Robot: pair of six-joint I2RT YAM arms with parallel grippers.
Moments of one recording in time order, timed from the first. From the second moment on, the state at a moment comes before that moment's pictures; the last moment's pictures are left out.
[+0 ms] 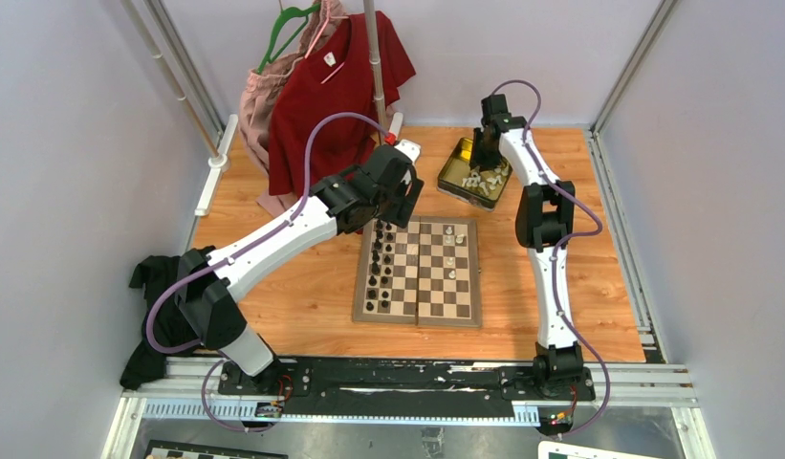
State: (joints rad) left arm -0.81 1.59 1.51 -0.68 -0.30 -0.21; right arm 0.16 2.56 2.41 -0.85 -0.03 0.29
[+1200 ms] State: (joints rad) left arm -0.72 1.61 1.49 -0.38 0.05 -0.34; right arm 0.16 2.00 1.88 -0.50 -0.34 0.54
